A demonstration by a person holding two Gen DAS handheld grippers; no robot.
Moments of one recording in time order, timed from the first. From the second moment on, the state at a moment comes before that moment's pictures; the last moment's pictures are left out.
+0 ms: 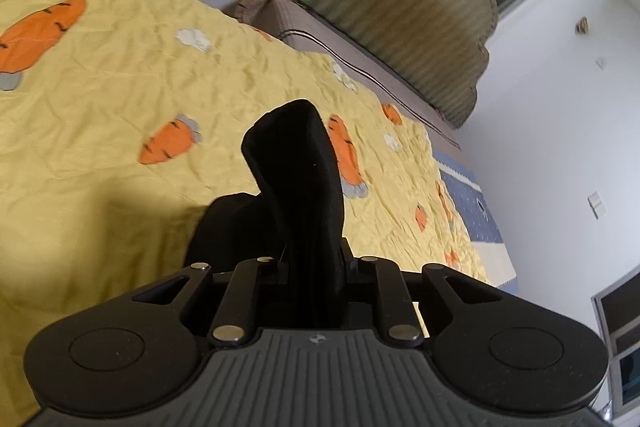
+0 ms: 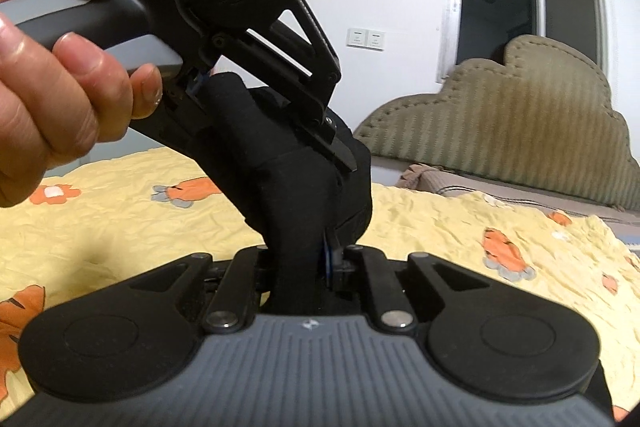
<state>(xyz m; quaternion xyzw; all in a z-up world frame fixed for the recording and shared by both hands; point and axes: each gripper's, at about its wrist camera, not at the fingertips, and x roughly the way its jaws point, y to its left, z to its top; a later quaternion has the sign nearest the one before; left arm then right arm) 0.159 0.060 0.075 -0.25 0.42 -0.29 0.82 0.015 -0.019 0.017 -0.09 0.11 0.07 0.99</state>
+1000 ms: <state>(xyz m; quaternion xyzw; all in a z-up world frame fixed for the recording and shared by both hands) 0.132 -0.169 0.016 -0.11 0.50 -0.35 0.78 -0.042 -0.232 -0.031 0.16 0.17 -0.04 0.97</state>
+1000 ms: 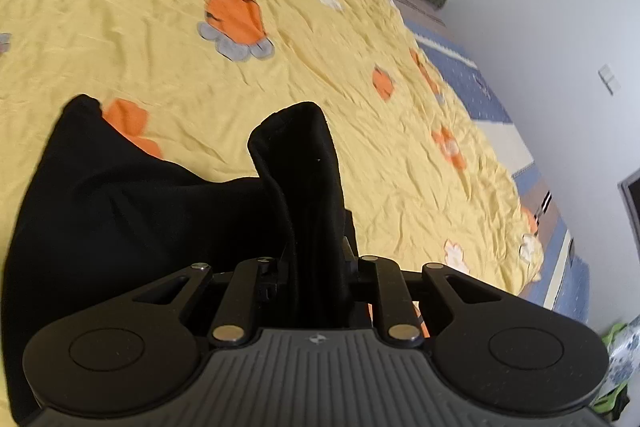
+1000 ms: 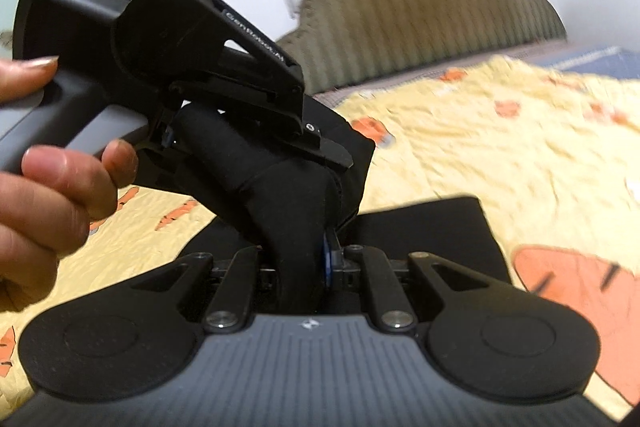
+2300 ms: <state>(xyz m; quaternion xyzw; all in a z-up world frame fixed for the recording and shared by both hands) 0.112 -0.092 -0.003 -0.06 0.44 -0.28 0.85 -0.094 -0.345 -0.122 0.55 0.19 0.03 0.81</state>
